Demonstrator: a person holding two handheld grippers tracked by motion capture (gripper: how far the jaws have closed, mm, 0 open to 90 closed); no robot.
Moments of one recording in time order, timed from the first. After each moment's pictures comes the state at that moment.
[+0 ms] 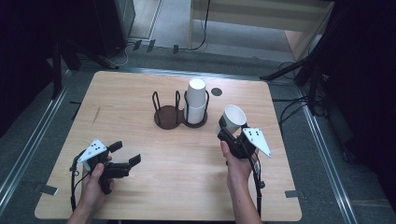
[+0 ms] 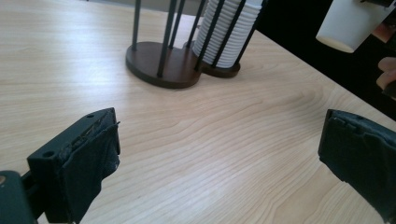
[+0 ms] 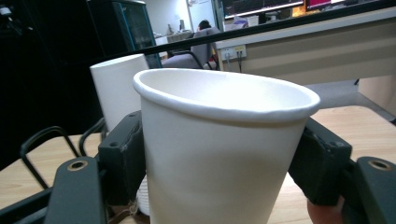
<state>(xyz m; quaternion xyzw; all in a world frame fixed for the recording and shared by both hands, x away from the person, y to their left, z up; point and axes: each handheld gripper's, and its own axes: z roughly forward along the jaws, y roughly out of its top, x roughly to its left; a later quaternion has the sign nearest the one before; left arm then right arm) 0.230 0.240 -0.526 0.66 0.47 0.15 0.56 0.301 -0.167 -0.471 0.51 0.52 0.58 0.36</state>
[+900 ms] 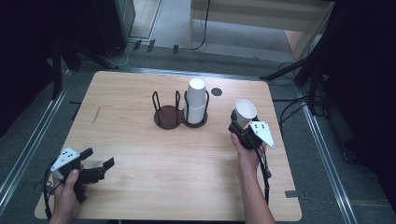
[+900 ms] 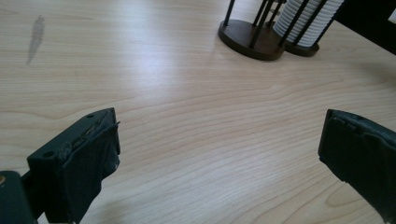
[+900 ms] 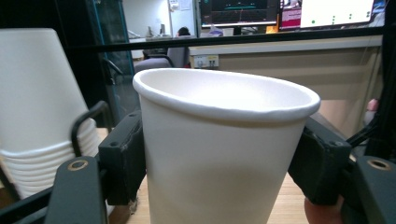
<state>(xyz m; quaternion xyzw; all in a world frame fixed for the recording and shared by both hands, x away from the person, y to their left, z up) 0.208 0.306 -0.544 0.65 0.54 0.21 0.50 0.345 -0.199 -0.497 0.49 0.53 0.54 0.43</state>
